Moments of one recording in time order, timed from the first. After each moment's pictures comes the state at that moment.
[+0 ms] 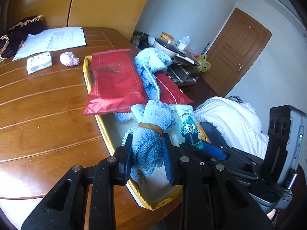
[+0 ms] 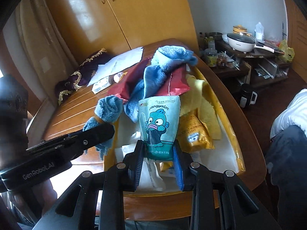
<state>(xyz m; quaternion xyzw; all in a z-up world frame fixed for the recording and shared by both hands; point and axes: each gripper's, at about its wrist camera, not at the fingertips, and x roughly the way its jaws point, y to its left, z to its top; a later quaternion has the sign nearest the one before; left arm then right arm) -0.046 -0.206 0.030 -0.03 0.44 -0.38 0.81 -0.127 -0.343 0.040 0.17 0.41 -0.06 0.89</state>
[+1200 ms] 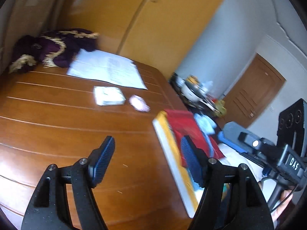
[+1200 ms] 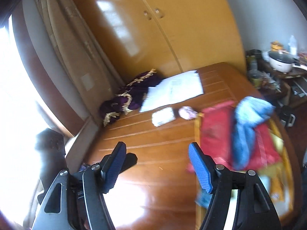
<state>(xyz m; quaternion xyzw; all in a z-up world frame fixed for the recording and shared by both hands) 0.030 -0.043 0.071 -0.15 0.38 -0.29 0.87 -0.021 -0.249 0.123 0.20 0.34 0.08 0.92</state>
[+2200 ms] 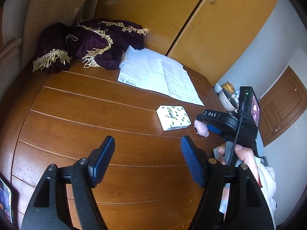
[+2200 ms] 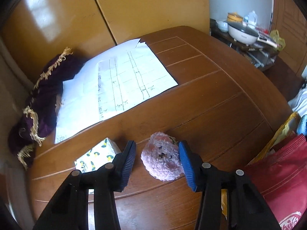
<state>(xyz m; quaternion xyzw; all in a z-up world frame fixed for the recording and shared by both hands) 0.142 0.013 0.032 -0.15 0.43 -0.19 0.87 0.223 -0.246 -0.007 0.20 0.47 -0.19 0.84</state>
